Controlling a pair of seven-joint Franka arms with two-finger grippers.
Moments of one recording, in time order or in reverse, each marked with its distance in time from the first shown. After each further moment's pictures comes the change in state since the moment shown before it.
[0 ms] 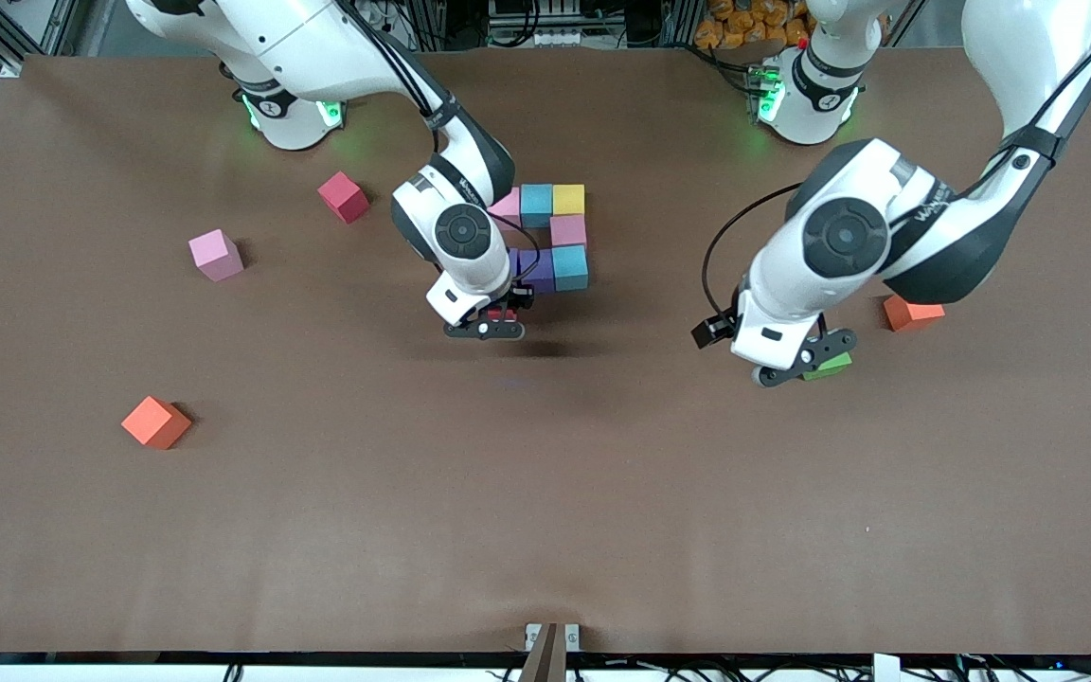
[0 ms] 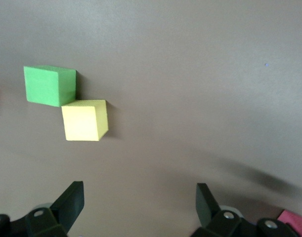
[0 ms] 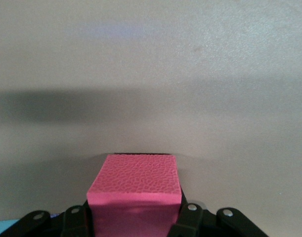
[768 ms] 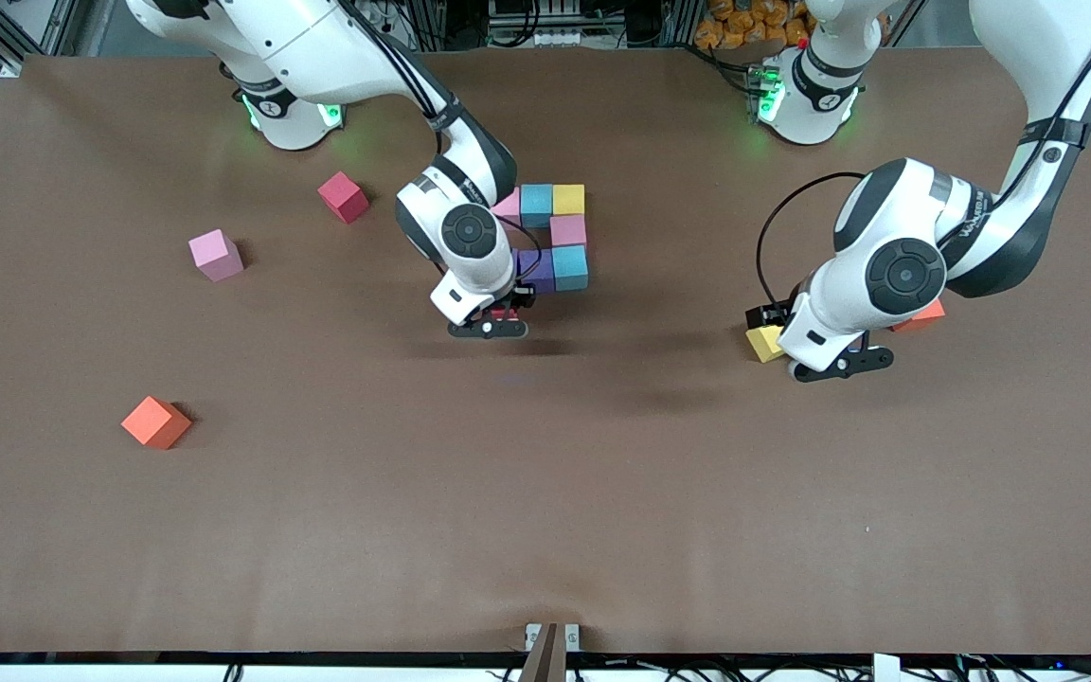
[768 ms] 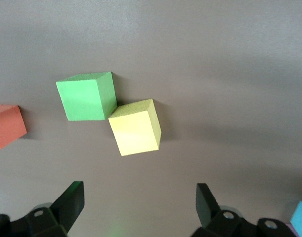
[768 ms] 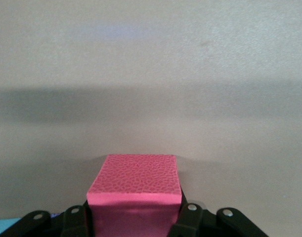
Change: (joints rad) left arm -0.018 -0.149 0.229 -0.223 -0.122 0.103 0.388; right arm 0.016 0.010 0.000 0.001 -0.028 0.003 0.000
